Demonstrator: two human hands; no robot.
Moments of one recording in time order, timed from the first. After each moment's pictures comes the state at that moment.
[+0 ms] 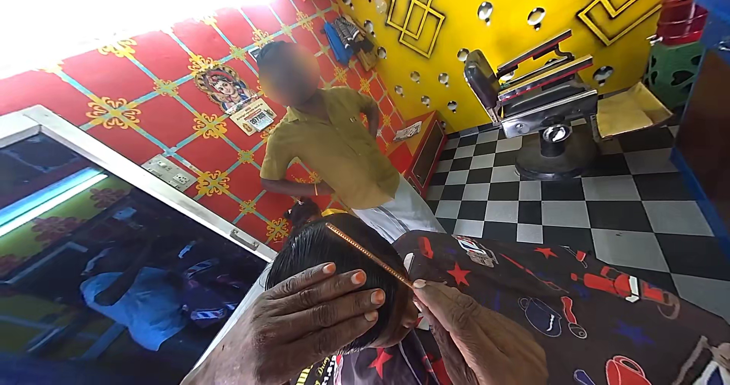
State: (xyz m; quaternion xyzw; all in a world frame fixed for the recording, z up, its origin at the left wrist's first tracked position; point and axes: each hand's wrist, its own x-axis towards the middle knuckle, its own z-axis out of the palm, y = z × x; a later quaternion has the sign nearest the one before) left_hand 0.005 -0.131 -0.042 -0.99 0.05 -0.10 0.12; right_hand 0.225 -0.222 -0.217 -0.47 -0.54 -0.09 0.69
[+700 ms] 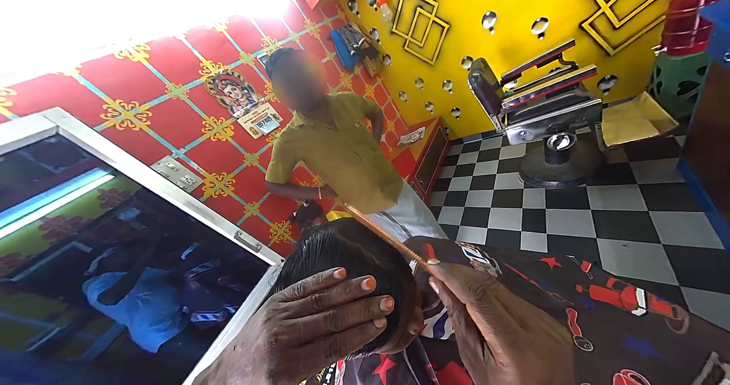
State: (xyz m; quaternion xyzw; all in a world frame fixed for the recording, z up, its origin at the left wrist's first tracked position) left_hand 0.009 -0.132 -0.043 -0.99 0.05 -0.10 0.12; right_hand 0.248 -0.217 -0.197 -0.51 -0.53 -0.12 0.67
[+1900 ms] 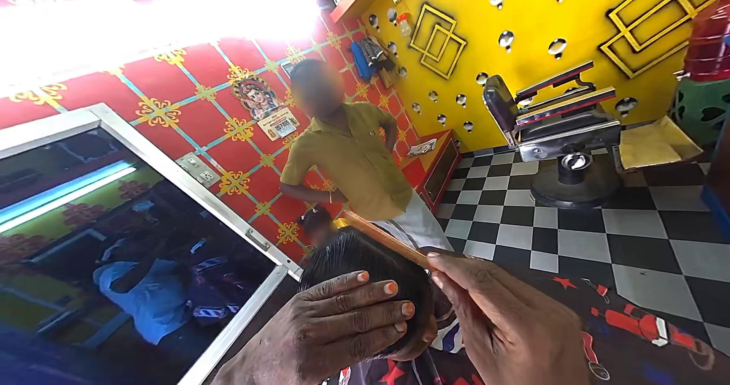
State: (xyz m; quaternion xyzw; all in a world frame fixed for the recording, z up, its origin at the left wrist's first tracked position) left_hand 0.011 -0.134 -0.044 -0.99 0.06 -0.10 0.12; right_hand 0.254 -0.210 -0.167 -0.49 -0.55 -0.10 0.67
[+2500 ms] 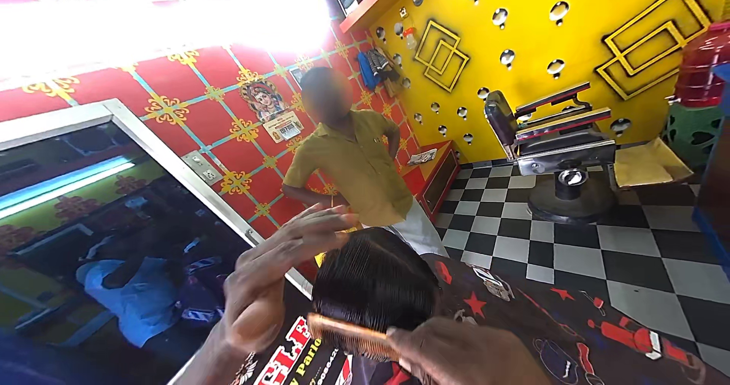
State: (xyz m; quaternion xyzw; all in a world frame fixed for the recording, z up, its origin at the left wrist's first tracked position) left_hand -0.007 -0.114 -0.004 -0.93 -0.01 -0.36 -0.01; right_hand 0.231 -0.242 -0.154 -0.43 -0.74 0.05 0.51
